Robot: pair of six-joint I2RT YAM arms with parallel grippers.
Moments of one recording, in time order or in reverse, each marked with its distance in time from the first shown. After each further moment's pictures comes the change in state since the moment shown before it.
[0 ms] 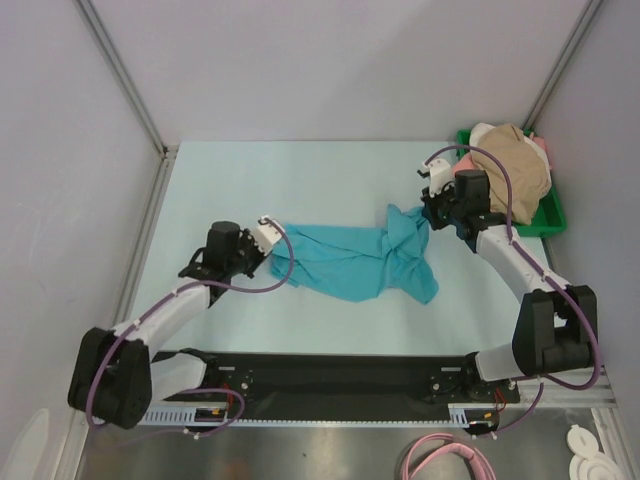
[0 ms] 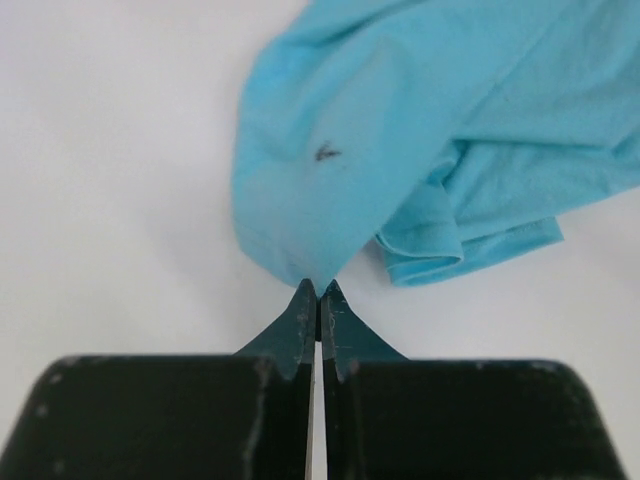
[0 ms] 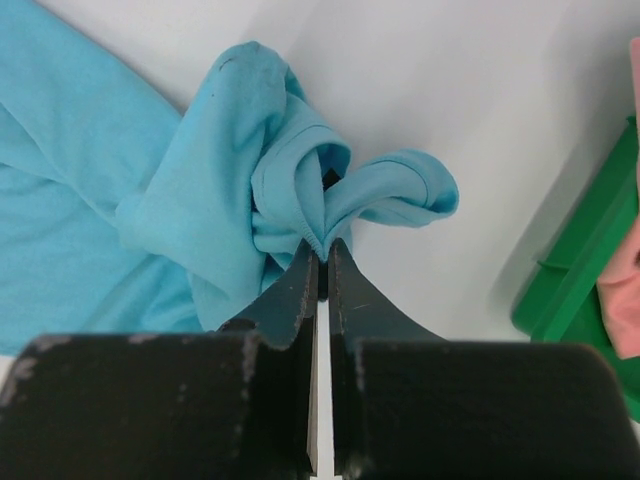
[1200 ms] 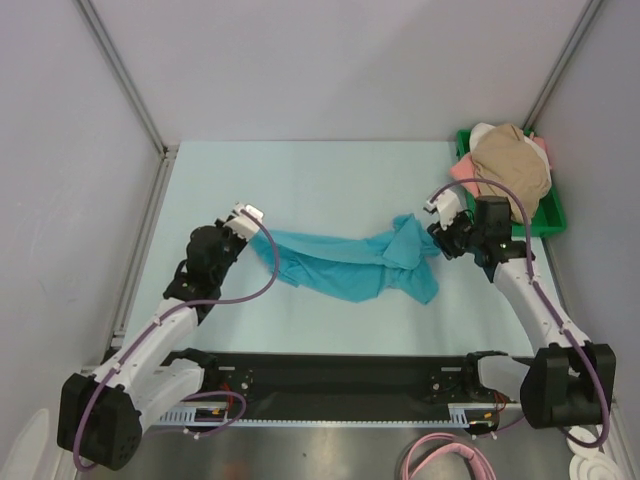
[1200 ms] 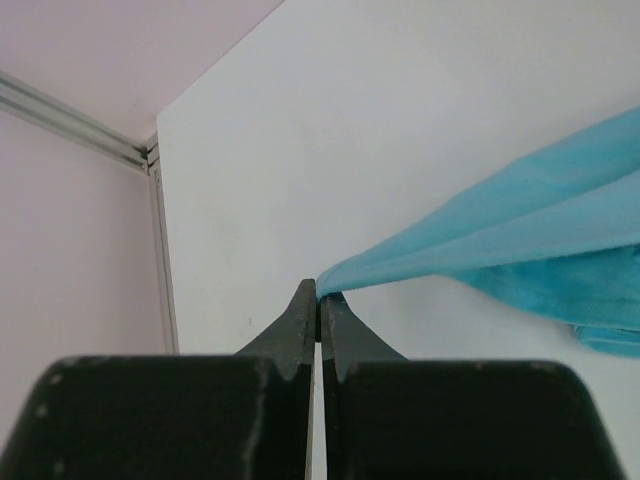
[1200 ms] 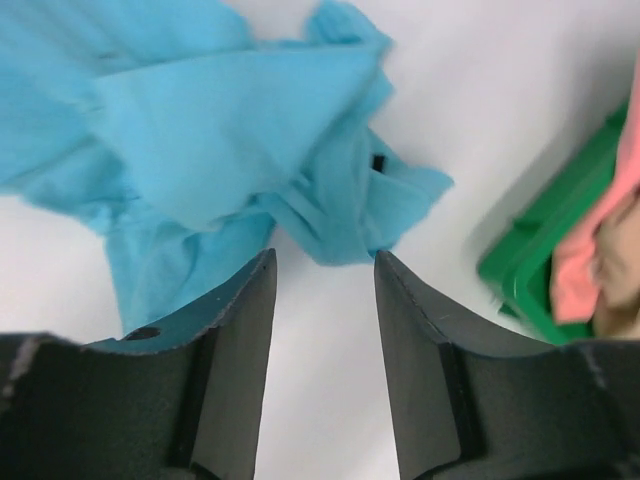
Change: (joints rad) left arm 0.001 -0.260 -0.040 0.154 -0.372 0.018; right arm -0.088 -0.257 -0.176 -0.167 -0.087 -0.315
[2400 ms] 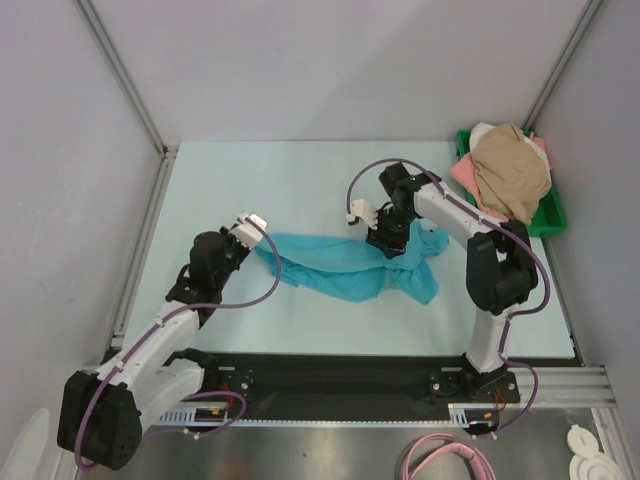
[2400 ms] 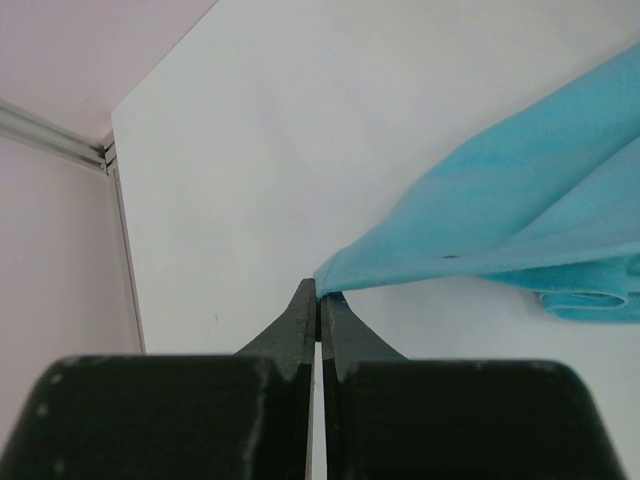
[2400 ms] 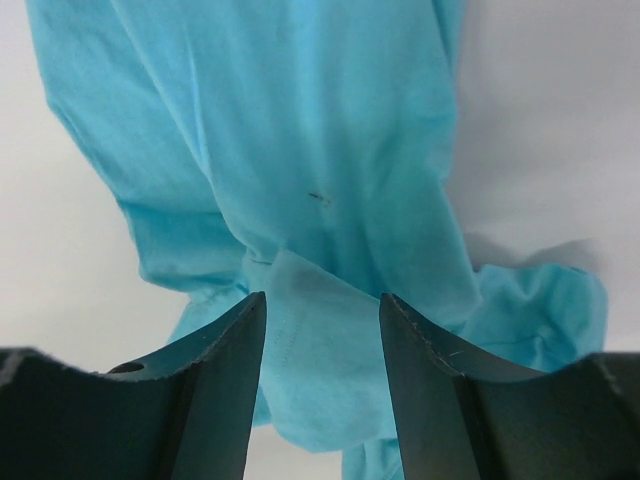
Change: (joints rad) left arm 0.000 0.004 -0.056 -0.001 0.064 -0.001; right arm 0.372 0.719 0.693 -0.624 0.008 -0.375
